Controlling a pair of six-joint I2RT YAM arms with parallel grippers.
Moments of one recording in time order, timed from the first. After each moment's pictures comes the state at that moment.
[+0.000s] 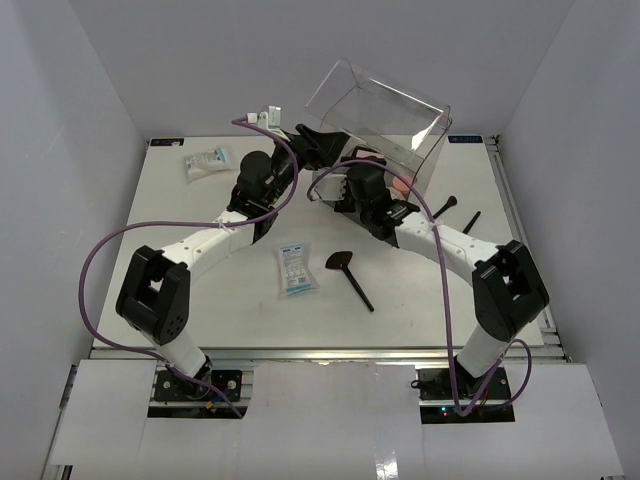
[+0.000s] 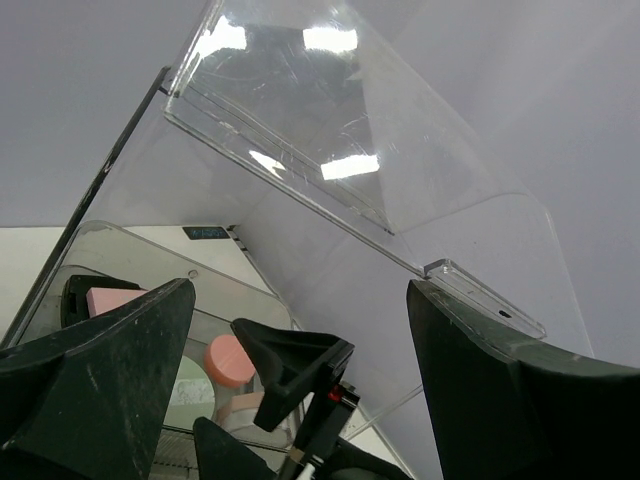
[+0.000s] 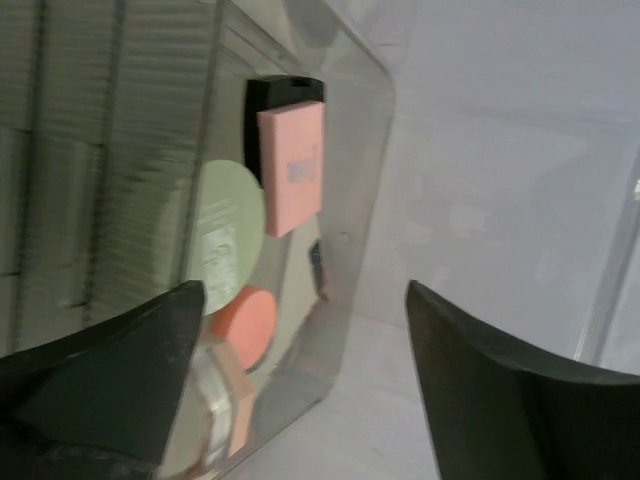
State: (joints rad) left arm -0.54 1.65 1.21 0.76 0.12 -0.73; right arm 0.70 1.68 1.24 0.01 0.45 -1.18
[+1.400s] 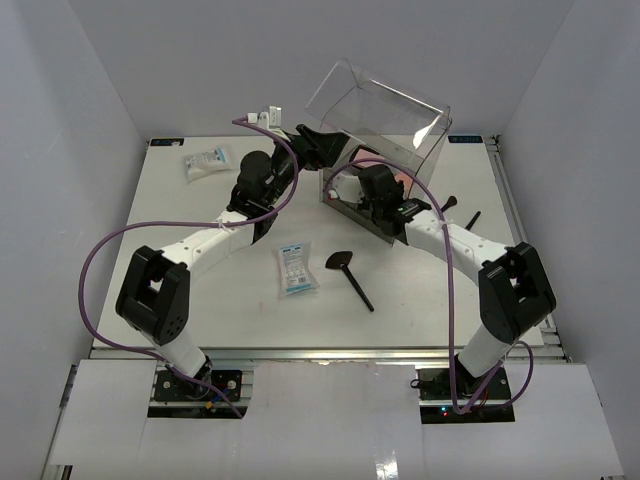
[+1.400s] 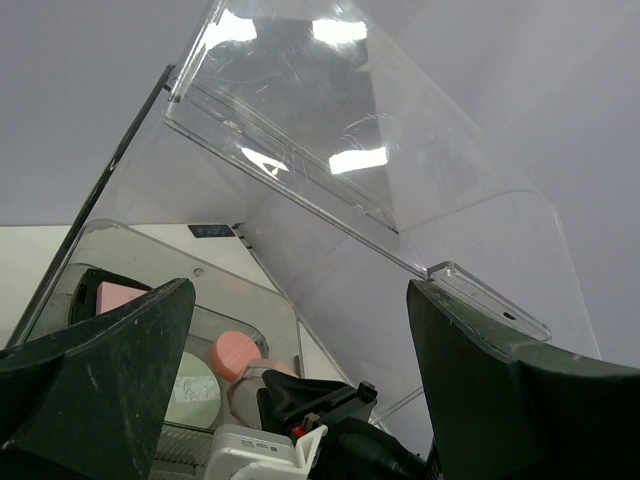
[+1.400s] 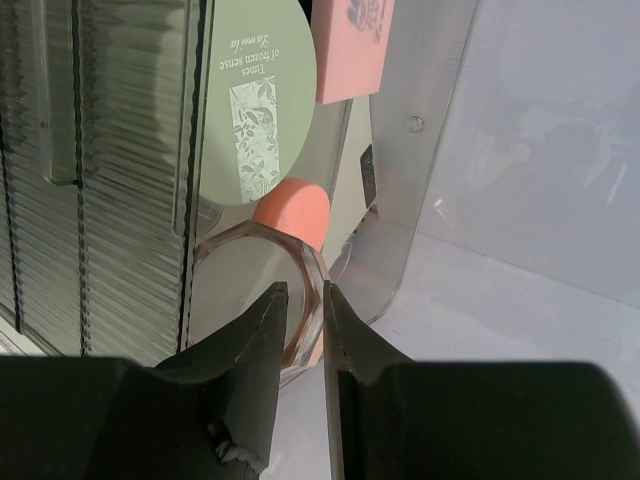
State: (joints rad) left arm -0.54 1.65 1.21 0.75 0.12 -0.72; right arm 0.63 1.64 1.21 -0.18 0.52 -1.05
